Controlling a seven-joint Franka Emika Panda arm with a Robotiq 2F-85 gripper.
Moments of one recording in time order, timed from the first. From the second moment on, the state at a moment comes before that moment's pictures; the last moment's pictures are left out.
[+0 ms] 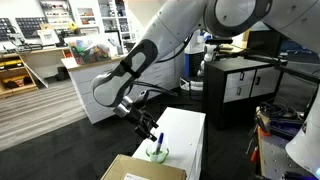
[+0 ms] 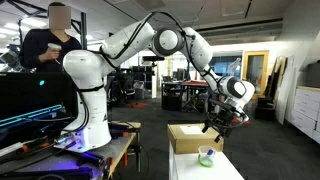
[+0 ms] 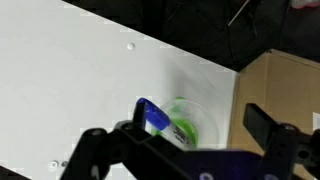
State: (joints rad) arm 0.16 0.98 0.10 -1.28 -0.16 1.56 -0.20
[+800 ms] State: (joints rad) arm 0.16 0.98 0.10 -1.28 -0.16 1.56 -0.20
